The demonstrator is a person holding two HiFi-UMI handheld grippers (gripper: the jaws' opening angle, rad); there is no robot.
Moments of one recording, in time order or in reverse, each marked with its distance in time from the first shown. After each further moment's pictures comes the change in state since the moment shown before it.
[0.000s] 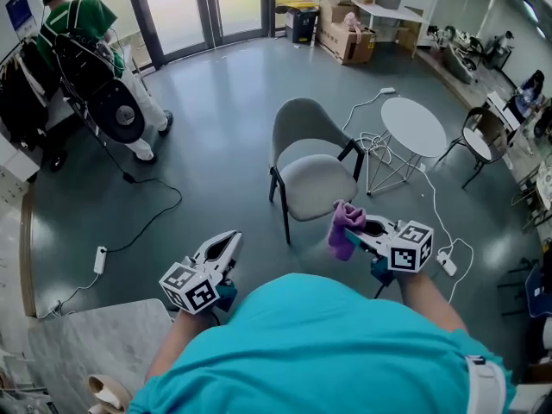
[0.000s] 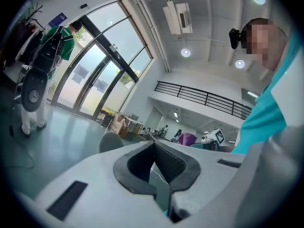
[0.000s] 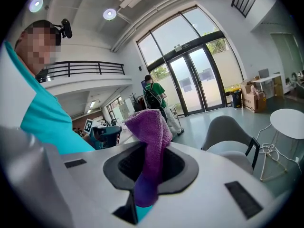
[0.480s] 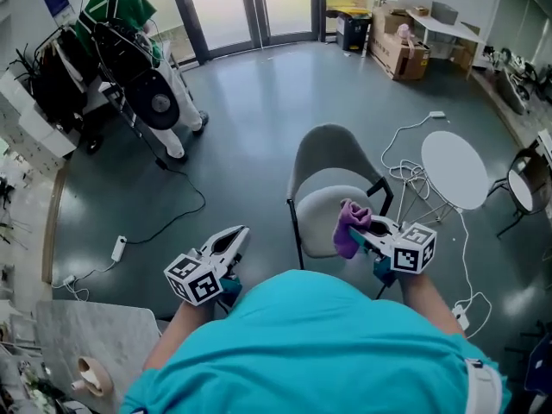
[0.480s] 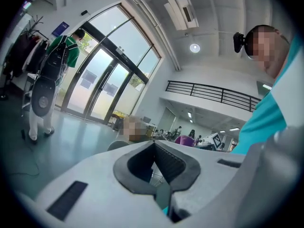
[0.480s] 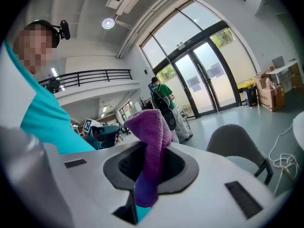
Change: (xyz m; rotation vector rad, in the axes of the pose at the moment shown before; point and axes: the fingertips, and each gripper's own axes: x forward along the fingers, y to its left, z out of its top) left arm 0.162 0.049 0.047 0.014 -0.015 0.168; right arm 0.052 -0.189 0.076 0.014 -0.014 0.185
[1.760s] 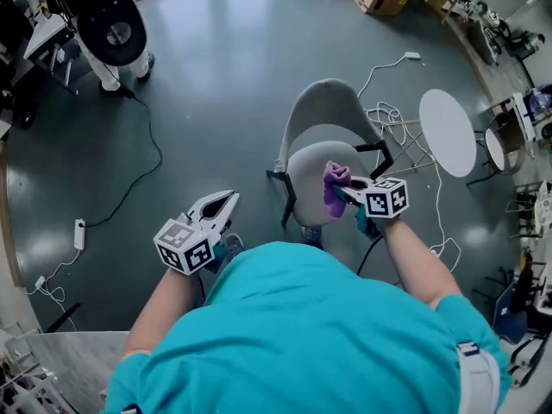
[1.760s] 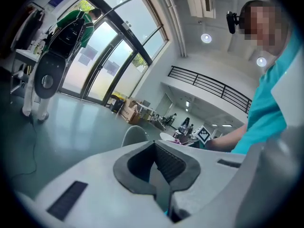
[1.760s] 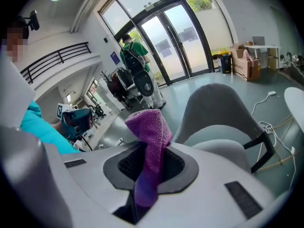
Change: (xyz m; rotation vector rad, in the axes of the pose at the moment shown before) left arm 0.079 0.233 -0.030 -0.070 0.215 -0.090; right arm 0.194 -0.178 -0.092 0.231 0.381 -0.290
